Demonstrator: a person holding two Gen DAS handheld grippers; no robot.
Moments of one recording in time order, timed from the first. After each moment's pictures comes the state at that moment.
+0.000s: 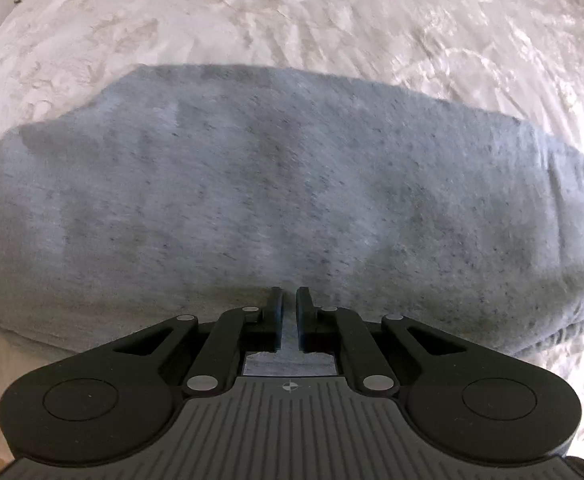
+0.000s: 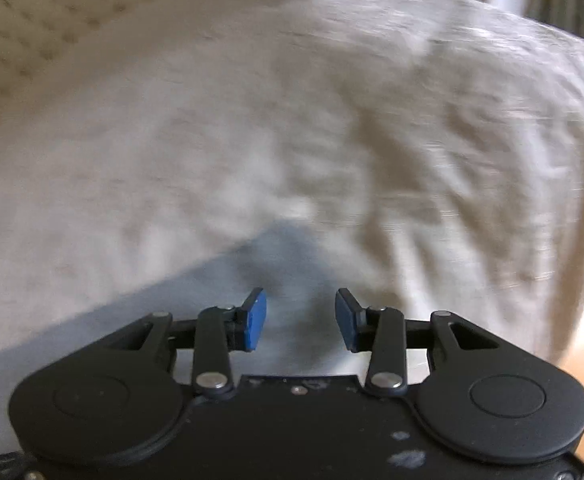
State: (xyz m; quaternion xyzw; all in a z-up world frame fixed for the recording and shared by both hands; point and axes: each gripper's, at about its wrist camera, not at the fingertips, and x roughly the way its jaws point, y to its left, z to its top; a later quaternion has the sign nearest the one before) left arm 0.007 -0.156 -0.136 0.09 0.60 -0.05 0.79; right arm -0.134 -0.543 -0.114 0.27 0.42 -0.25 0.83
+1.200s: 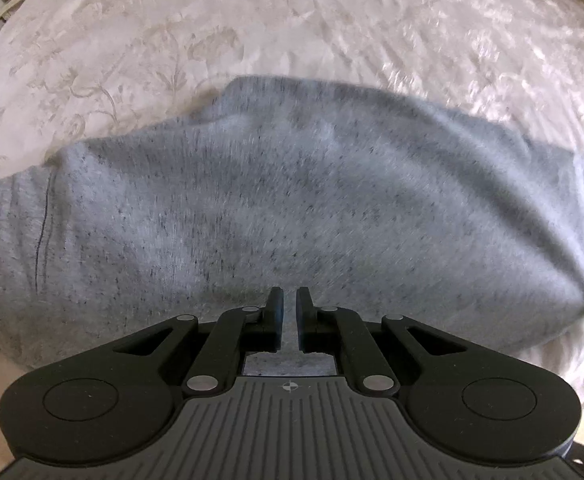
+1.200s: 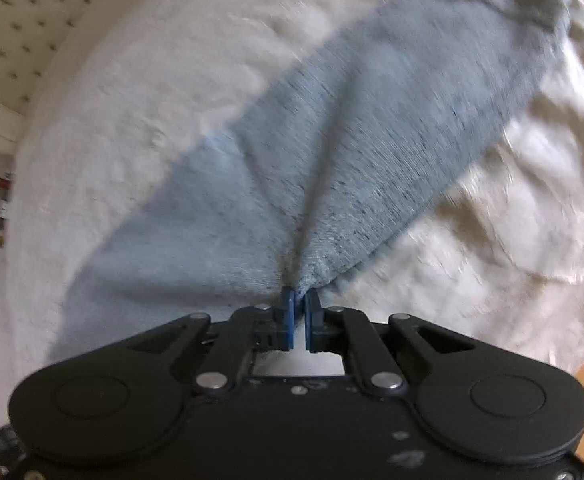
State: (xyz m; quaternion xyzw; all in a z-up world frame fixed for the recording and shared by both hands) left arm 0.046 -0.048 -0.126 0.11 0.60 -0.10 0.79; right arm -0.117 -0.351 -0.187 0.43 0.48 -0.19 0.74
